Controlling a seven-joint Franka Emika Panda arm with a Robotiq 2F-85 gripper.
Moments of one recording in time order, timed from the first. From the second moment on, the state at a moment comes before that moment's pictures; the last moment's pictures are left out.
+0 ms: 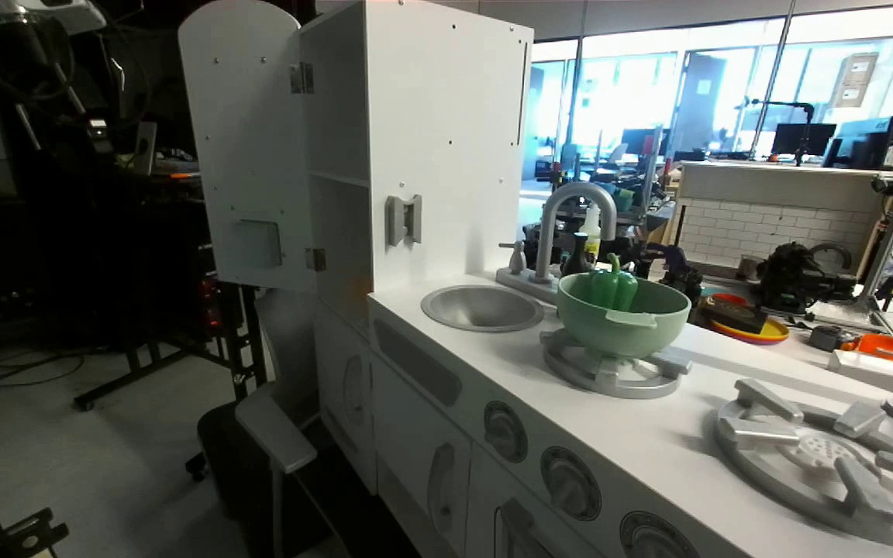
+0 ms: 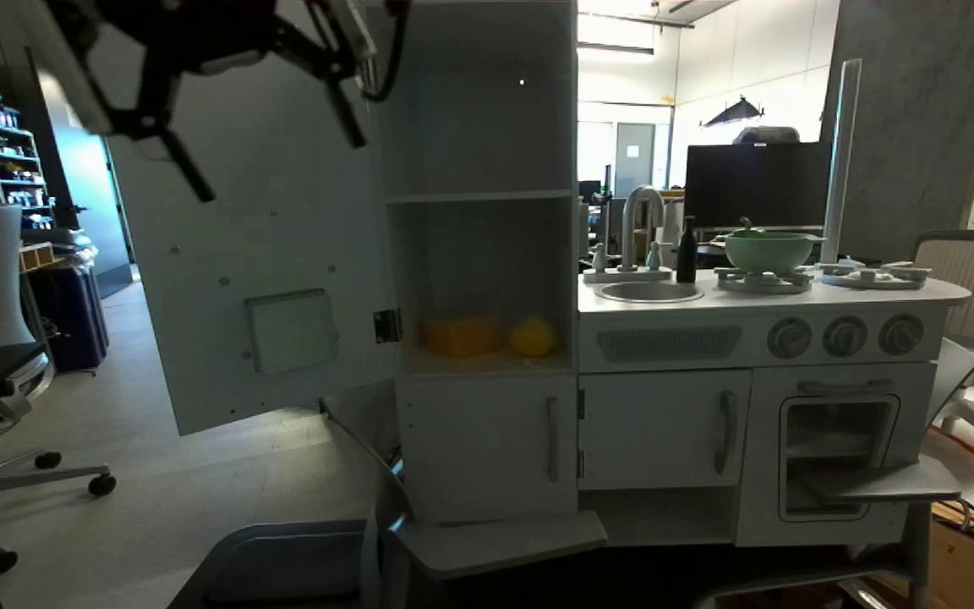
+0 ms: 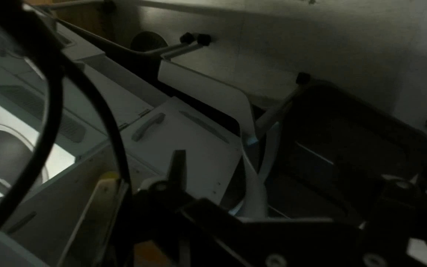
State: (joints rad) arm 0.69 0.59 0.18 -1.27 -0.42 1.66 0.73
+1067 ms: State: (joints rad) arm 0.24 0.37 0.08 -1.52 -0.31 1.60 0.43
